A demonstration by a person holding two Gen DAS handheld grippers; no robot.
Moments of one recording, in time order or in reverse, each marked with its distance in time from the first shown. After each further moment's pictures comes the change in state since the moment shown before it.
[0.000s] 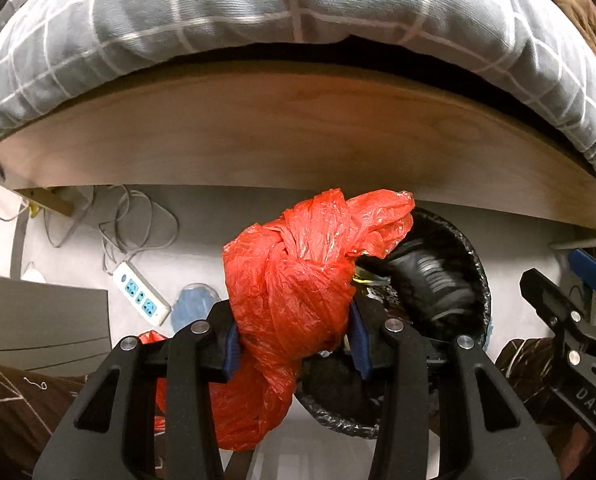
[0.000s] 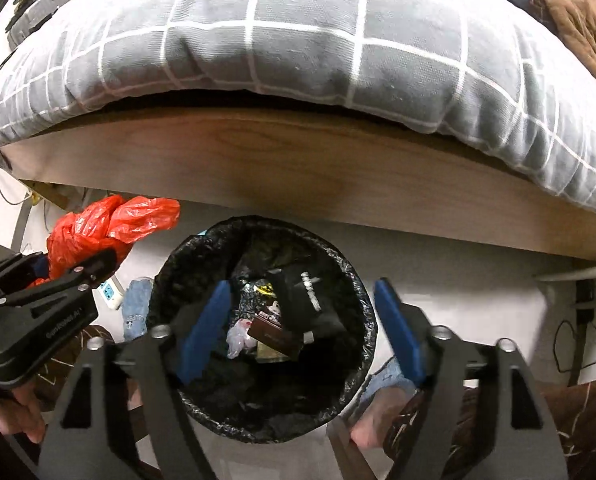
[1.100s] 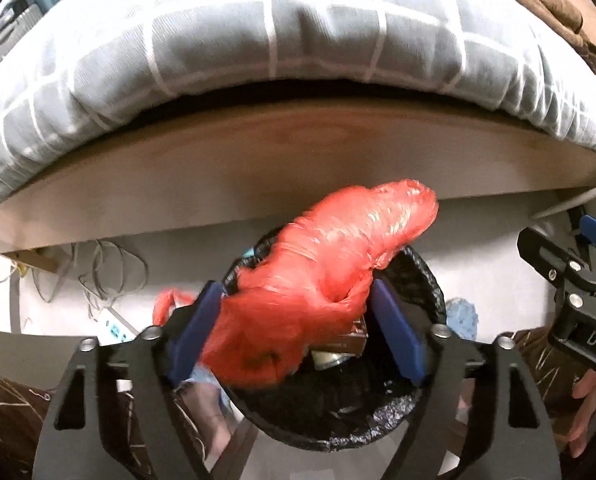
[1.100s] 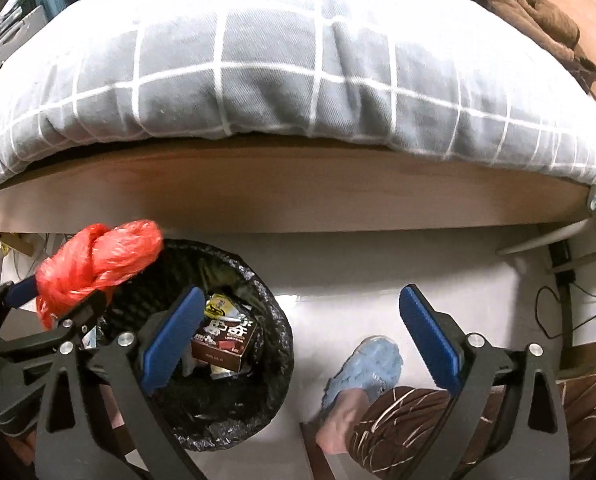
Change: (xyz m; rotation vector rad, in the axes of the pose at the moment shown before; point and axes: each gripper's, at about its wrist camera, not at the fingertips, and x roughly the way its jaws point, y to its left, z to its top) left arm -0.012 -0.087 0.002 0.173 -0.094 -0.025; right arm -0.015 -0.087 -0.006 0.155 -0.070 -0.111
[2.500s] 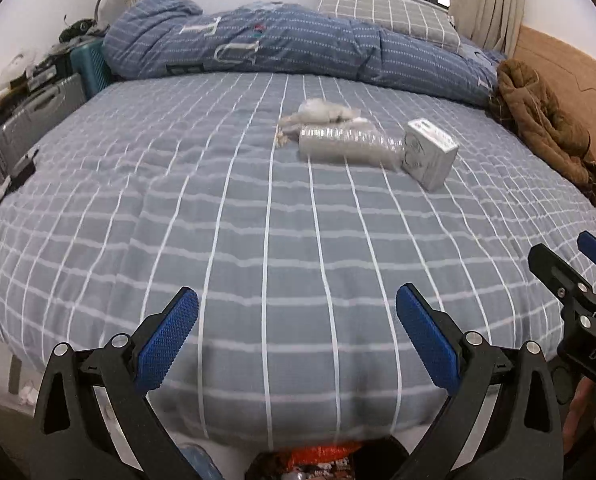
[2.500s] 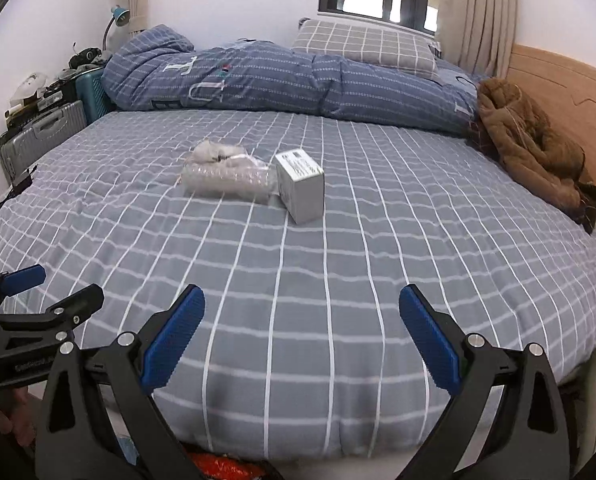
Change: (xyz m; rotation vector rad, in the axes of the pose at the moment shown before) left arm -0.114 0.051 0.185 -0.103 -0.402 0.015; right arm -0.099 0.001 0.192 -0.058 -0.476 0.073
